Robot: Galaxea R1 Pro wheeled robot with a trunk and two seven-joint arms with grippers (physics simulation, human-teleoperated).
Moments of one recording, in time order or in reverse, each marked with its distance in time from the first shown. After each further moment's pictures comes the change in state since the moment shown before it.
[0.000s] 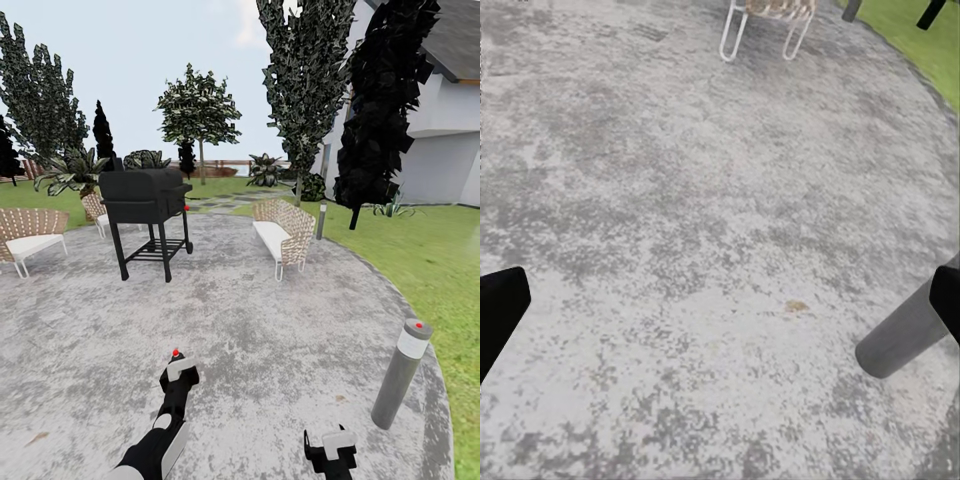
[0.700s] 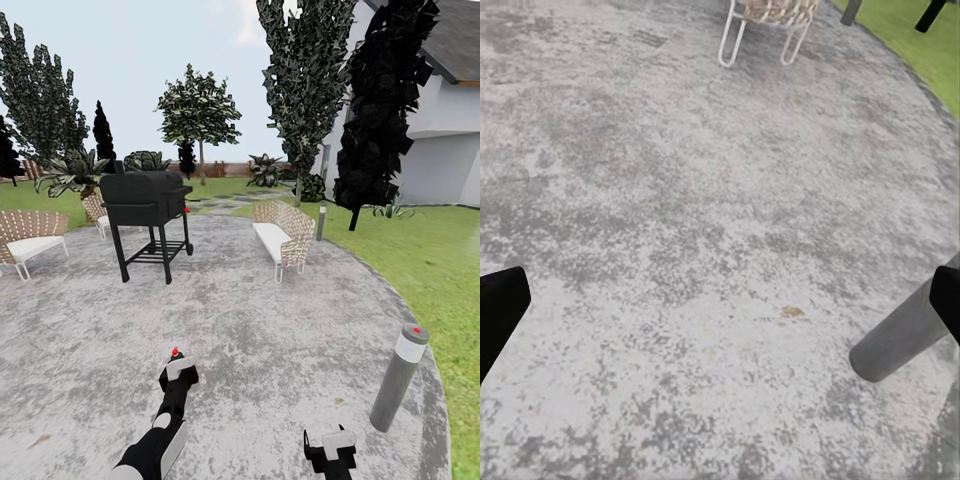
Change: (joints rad) left arm 0.000 0.003 -0.001 -0.005 0.000 -0.001 0.000; right arm 0.000 0.001 0.000 0.000 0.000 0.000 0.000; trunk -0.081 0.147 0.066
